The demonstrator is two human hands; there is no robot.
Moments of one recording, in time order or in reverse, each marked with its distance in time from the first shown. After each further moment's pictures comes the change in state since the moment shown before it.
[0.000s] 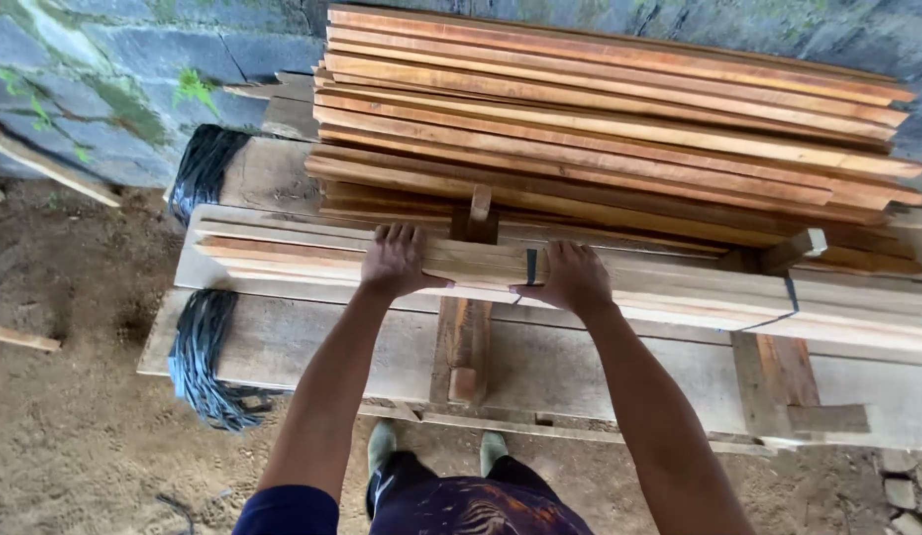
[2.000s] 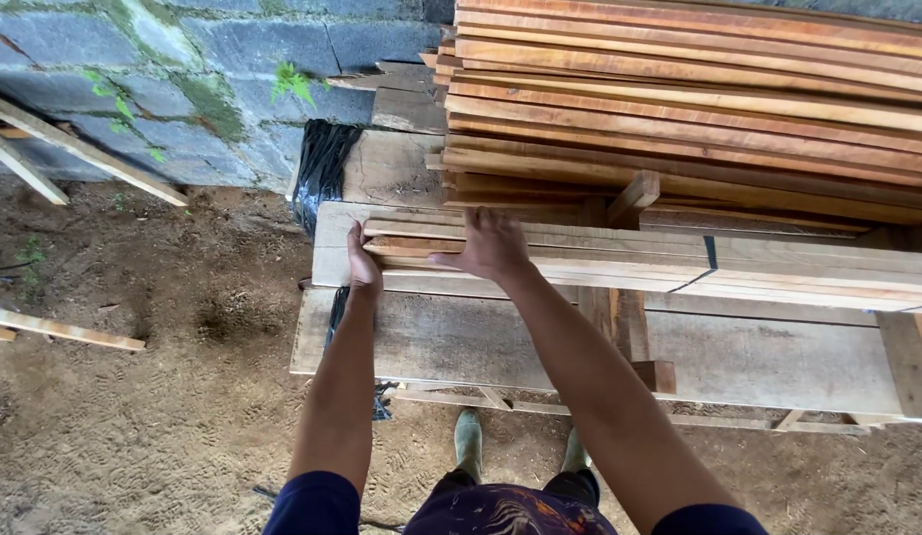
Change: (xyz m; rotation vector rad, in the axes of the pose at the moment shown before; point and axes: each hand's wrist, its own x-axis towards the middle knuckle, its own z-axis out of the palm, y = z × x) left_hand -0.211 -0.323 0.075 -1.680 0.457 -1.429; right_hand 0.178 -0.378 0.023 0.062 0.493 -0.144
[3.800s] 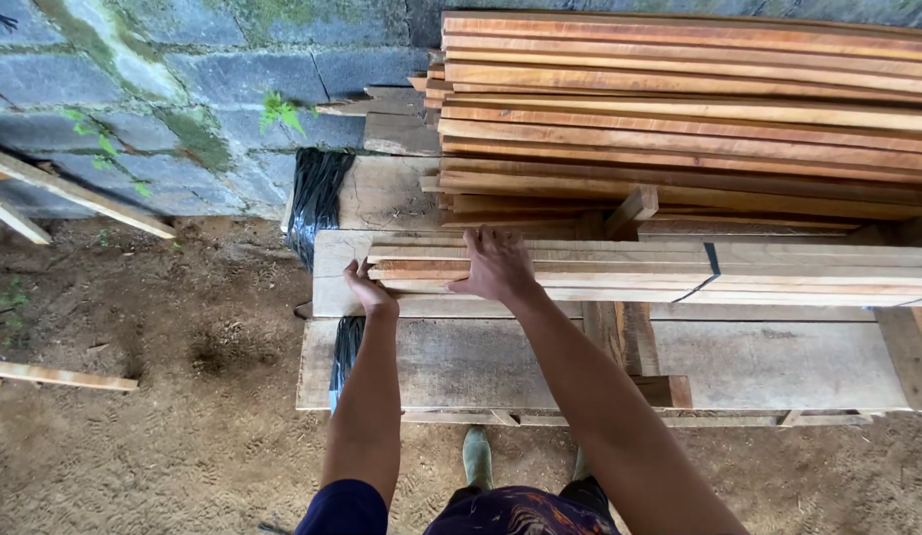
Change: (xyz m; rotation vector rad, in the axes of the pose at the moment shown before) left_hand -0.044 0.019 0.043 -0.254 0.270 -0.115; right_hand 0.010 -0.003 -0.006 -0.033 -0.292 0.079
